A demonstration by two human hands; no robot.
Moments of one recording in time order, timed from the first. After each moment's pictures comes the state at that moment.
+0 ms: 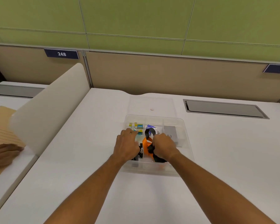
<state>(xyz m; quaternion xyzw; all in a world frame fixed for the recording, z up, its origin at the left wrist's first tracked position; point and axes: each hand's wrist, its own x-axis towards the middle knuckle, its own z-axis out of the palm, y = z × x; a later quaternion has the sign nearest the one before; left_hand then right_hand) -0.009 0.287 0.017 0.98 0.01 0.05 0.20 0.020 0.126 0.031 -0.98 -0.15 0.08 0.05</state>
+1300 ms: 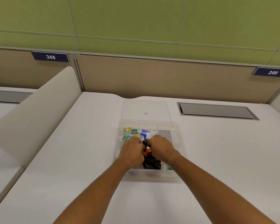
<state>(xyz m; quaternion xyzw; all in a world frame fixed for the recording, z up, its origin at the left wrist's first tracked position) 0.007 0.258 0.013 0.99 -0.12 -0.02 0.12 0.036 0.118 0.032 -0.97 -0.21 0.08 0.03</state>
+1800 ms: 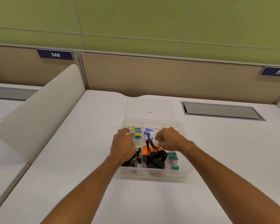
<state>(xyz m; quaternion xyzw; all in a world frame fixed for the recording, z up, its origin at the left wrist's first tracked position) 0.013 0.299 0.011 0.98 -0.01 0.07 0.17 0.056 0.095 0.063 -0.96 -0.18 0.13 0.15</state>
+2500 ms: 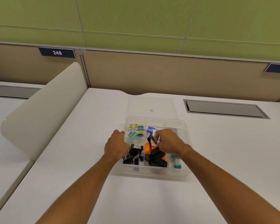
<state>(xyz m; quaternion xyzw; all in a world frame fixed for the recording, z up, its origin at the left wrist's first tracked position) 0.009 0.323 0.014 0.97 0.11 -0.01 0.24 0.049 0.111 0.041 -0.96 -0.17 0.12 0.17</state>
